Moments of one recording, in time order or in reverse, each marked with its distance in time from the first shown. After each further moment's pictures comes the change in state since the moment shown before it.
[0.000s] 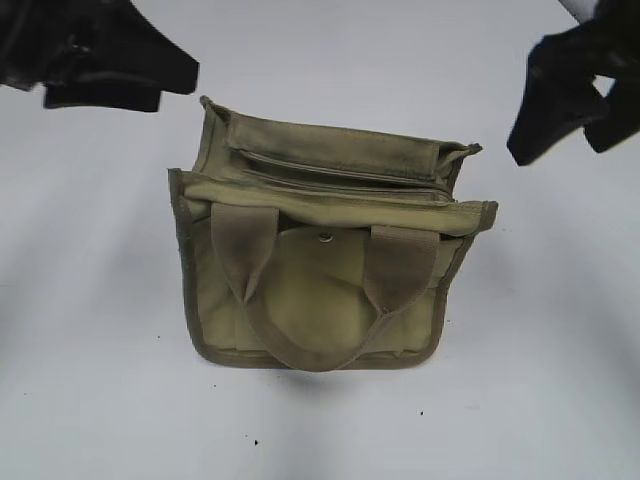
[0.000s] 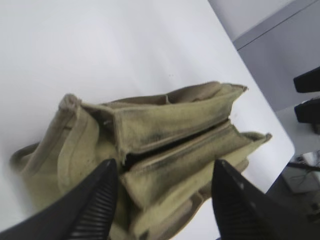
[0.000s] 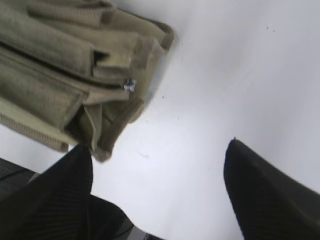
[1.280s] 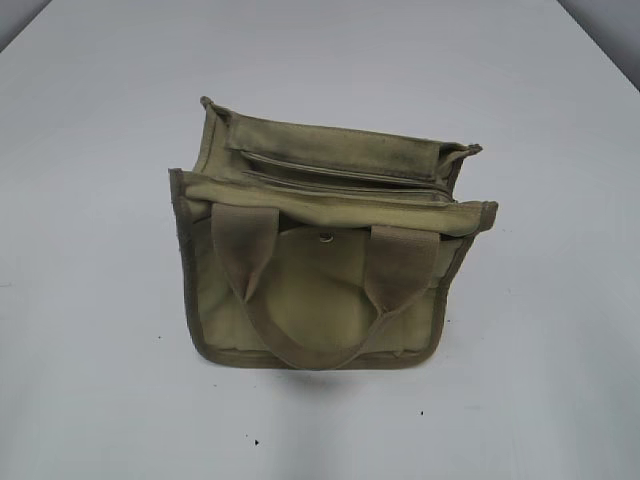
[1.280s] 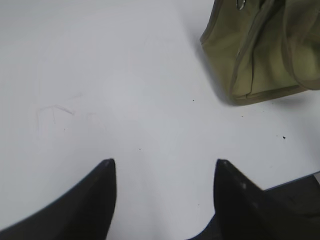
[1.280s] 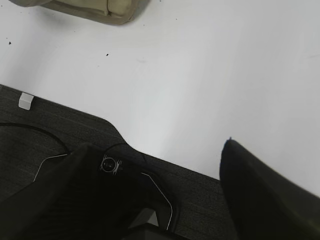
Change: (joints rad) left arm 0.000 -1.332 0.590 0.979 0.223 -0.586; right arm 0.000 -1.172 0.924 -0.014 -0.119 0.031
